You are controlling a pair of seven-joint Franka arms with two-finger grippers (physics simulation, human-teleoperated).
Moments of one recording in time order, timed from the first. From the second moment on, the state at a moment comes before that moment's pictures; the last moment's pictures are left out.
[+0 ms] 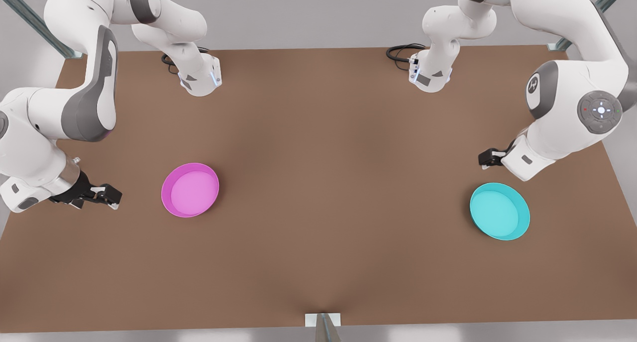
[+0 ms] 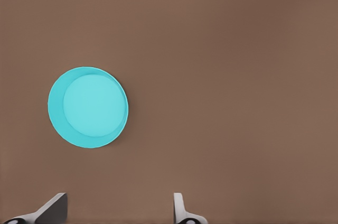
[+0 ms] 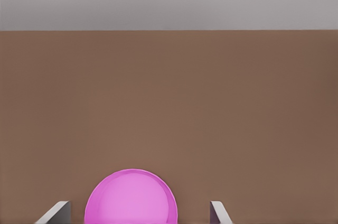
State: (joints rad) left arm -0.06 0.26 -0.05 -1.33 0.06 1.47 -0.03; right arm 0.06 0.35 -0.09 -1.23 -0.02 1.70 0.00
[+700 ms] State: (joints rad) left arm 0.44 0.81 0.04 -1.30 -0.27 1.78 0.66; right arm 0.05 0.35 -0.09 -1.23 -0.02 1.70 0.00
